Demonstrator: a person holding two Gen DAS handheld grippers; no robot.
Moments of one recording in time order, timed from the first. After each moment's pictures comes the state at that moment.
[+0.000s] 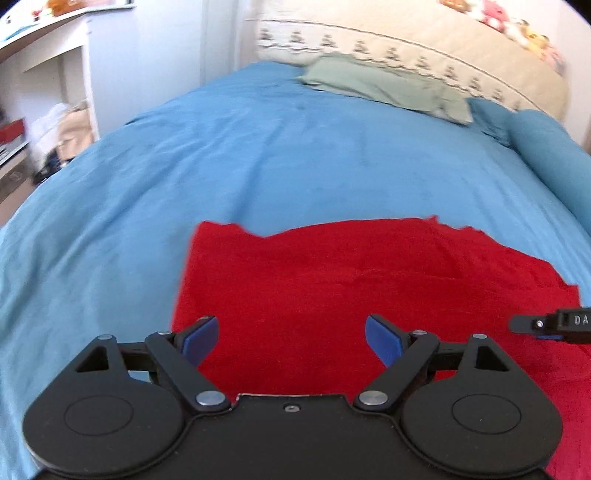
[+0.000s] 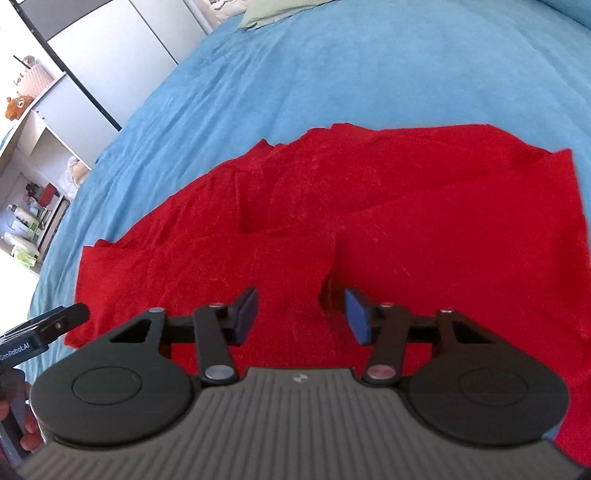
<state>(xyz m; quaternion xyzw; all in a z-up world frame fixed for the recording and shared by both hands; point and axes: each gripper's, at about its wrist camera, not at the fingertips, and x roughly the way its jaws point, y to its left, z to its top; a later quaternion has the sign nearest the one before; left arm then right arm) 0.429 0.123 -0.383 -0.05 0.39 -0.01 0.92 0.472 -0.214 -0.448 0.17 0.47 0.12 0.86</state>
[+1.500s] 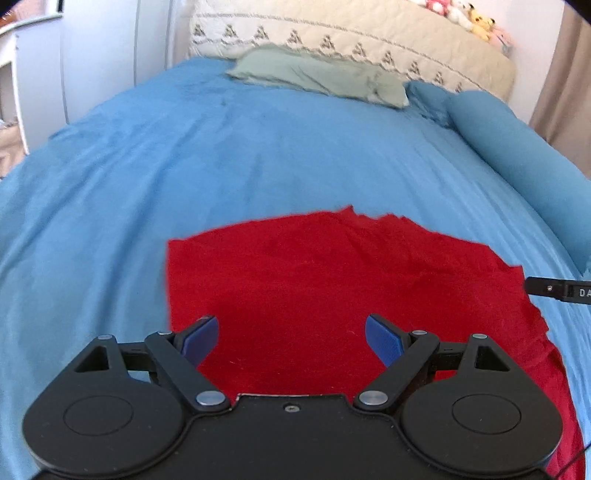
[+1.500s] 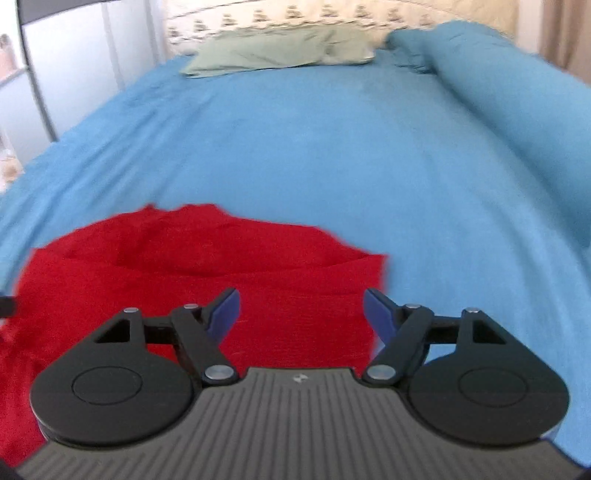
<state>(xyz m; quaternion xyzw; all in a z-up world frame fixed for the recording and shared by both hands) 0.442 0.065 -0.379 -0.04 0.41 -0.11 0.90 0.446 -0.287 -0.407 0.05 0.39 0.01 0.92</state>
